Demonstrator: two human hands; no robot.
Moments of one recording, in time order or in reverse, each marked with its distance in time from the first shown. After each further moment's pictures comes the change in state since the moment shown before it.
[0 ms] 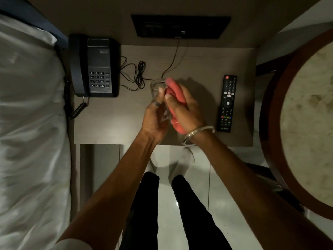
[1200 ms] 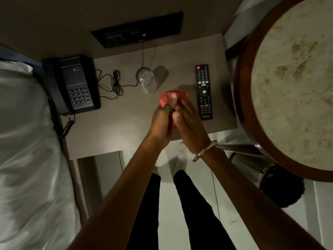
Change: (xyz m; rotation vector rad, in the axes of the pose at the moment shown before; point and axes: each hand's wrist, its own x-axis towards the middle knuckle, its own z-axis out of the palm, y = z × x) left_hand -0.022 -0.039 0.062 0.416 -0.068 -0.147; right_hand -0.055 0.046 -0.044 -0.615 0.379 -0.125
